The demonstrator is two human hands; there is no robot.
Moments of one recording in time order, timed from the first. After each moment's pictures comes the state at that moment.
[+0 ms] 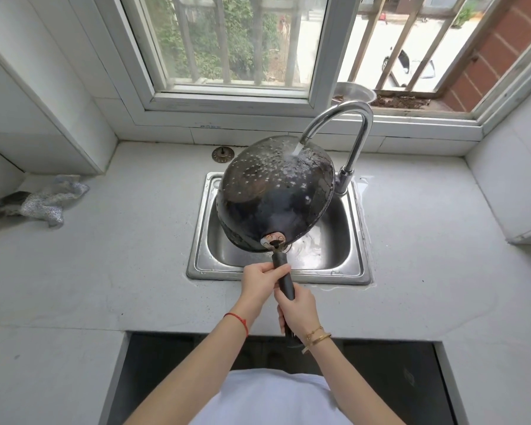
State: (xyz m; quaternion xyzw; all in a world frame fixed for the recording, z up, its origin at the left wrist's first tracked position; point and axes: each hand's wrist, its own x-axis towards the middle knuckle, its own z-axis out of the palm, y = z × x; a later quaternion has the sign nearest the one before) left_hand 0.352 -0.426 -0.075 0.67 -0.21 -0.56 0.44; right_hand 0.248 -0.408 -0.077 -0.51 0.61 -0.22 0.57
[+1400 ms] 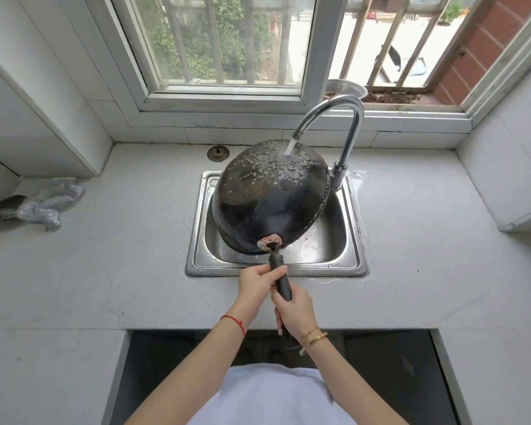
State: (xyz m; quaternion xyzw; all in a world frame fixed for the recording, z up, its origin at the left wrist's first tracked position) left_hand 0.351 -0.409 -0.079 0.65 -0.19 -0.58 0.44; right_hand 0.246 -0.389 -0.077 -0.53 0.60 -0.21 0.56
